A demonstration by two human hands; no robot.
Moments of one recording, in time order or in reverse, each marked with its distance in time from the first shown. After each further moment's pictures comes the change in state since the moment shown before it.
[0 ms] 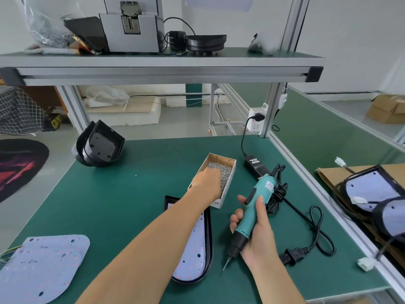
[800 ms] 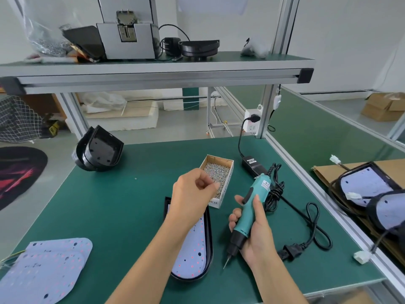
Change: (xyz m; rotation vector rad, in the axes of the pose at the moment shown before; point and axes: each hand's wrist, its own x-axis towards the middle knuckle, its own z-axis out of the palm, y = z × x) left_hand -0.102 -0.016 -0.028 -0.951 0.348 -0.044; right_hand -0.002 -0.001 -0.004 -0.020 -0.004 0.010
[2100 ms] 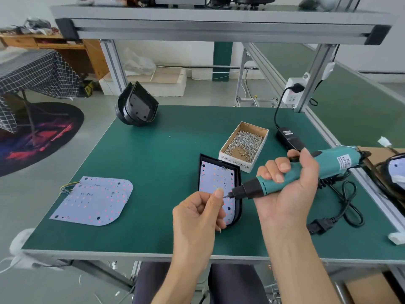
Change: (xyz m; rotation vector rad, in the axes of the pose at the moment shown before) left_hand -0.152 -0.024 -0.029 -0.502 0.260 -0.182; right_hand -0.074 0.000 0.086 0.223 -0.139 -0.304
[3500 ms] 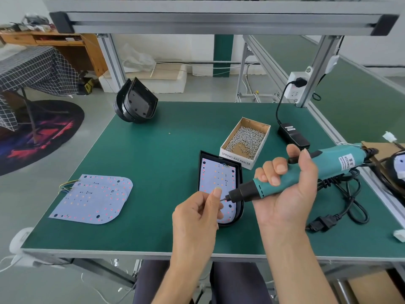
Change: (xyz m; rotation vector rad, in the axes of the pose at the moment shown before) left_hand 0.001 -0.006 -0.005 0.240 0.014 0.053; right_hand -0.009 0.006 -0.008 -0.039 -0.085 0.003
